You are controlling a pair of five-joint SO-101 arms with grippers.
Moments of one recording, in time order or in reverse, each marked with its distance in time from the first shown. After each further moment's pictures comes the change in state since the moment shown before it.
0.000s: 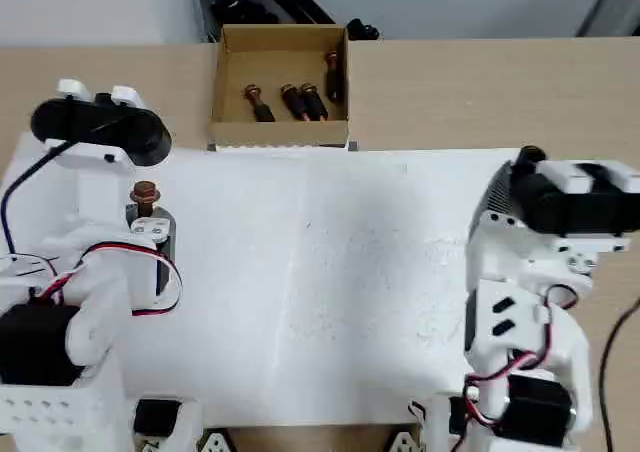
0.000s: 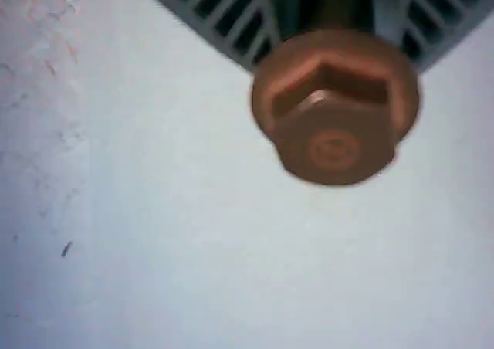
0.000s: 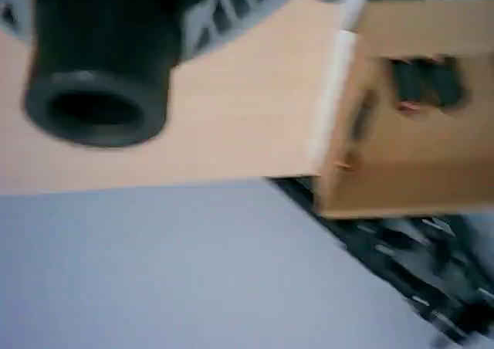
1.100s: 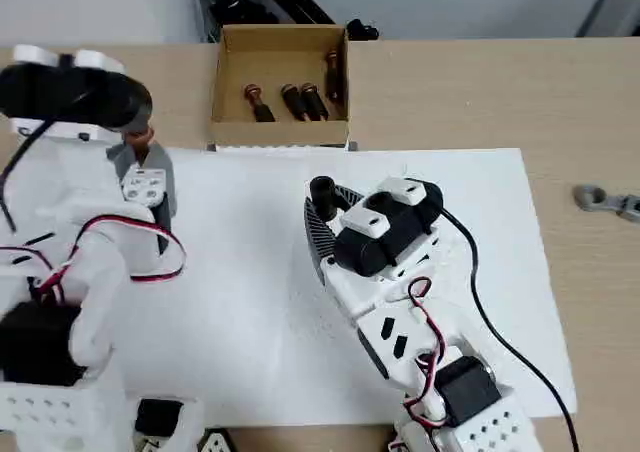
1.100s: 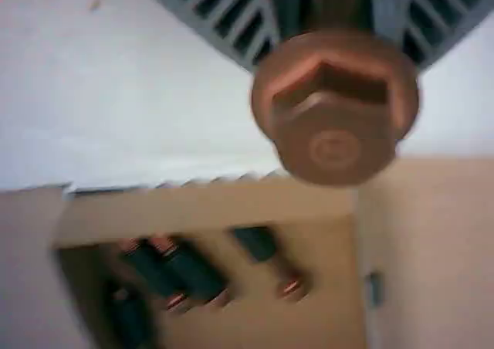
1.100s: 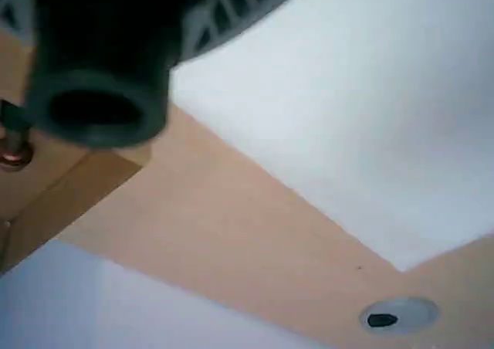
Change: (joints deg) left arm 4.7 0.0 0.3 -20.0 4.3; right arm -38.9 0.2 17.8 -19.1 6.3
